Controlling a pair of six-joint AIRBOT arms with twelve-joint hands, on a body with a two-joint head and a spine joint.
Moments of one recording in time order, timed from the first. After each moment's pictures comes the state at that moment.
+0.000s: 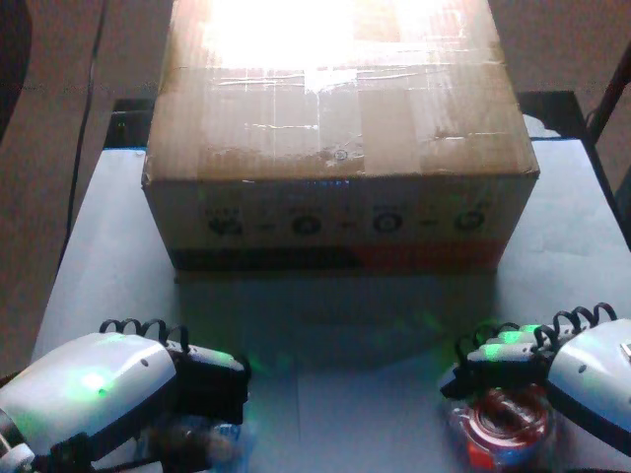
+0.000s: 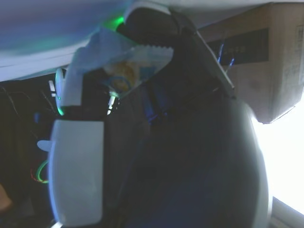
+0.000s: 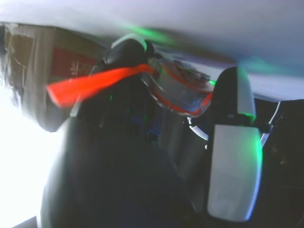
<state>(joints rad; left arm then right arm) 1.22 -0.88 0.66 2.83 0.88 -1.97 -1.22 -0.89 0.63 -2.80 -0.97 2.12</state>
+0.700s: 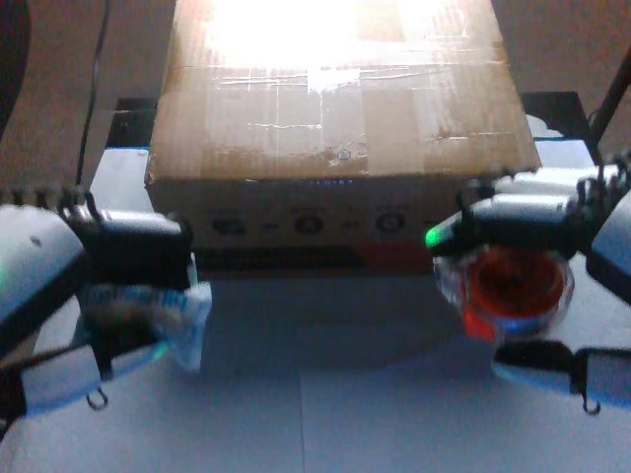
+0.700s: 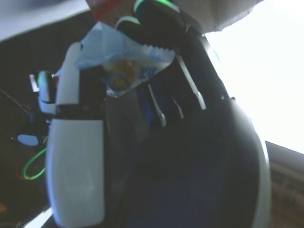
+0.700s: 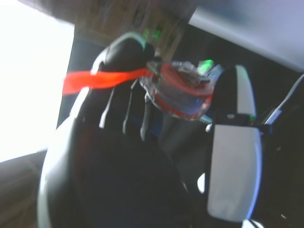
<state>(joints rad) 1.17 -0.67 0.59 2.88 1.16 -2.03 -1.02 -0.69 0.55 -2.97 -1.08 2.16</state>
